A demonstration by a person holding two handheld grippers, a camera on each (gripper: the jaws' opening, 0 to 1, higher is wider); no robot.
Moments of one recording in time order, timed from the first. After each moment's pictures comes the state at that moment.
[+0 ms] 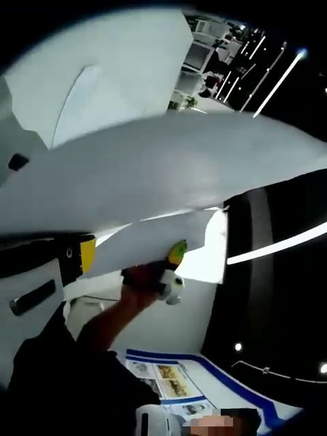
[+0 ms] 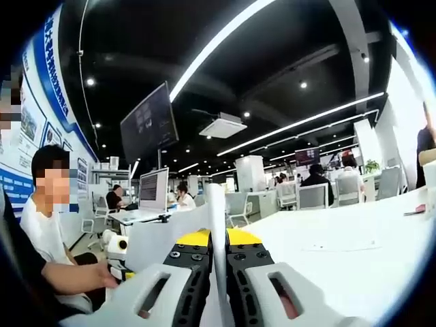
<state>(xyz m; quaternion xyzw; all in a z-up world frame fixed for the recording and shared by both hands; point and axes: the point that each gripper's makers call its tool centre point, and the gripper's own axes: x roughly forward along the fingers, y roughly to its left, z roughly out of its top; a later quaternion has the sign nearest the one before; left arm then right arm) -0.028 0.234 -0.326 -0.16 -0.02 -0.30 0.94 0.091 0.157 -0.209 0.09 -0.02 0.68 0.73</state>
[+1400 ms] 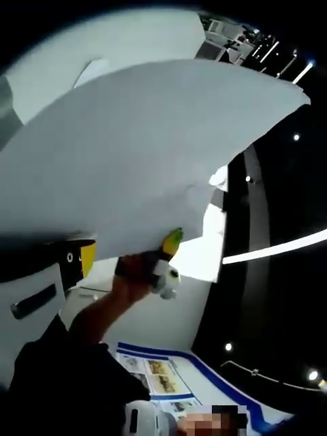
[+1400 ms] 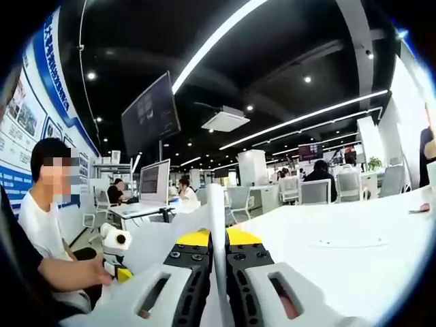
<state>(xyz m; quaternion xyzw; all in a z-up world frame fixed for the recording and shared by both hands) -0.029 0.231 -0.321 -0.20 -0.03 -0.31 0.93 0.082 0.180 -0.219 0.07 -0.01 0.69 0.72</state>
